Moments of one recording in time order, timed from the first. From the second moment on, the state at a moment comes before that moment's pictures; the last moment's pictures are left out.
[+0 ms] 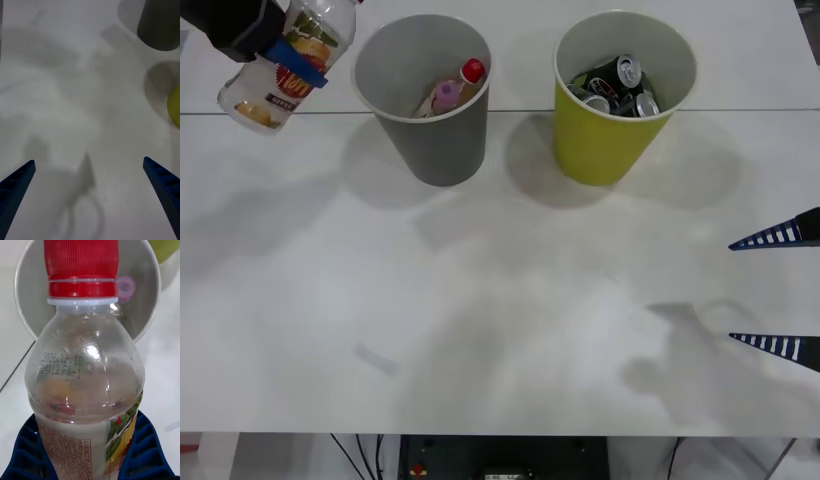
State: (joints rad) right arm 0.26 -1.13 -0.26 -2.01 1.31 -1.13 -0.09; left arm -1.22 1.07 -0.48 -1.47 -1.77 -1.57 1.18
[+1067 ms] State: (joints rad) right arm 0.26 -1.13 -0.26 -2.01 1.31 -1.13 -0.09; left arm -1.47 0.63 -0.47 -1.05 -2.11 -1.47 1.19
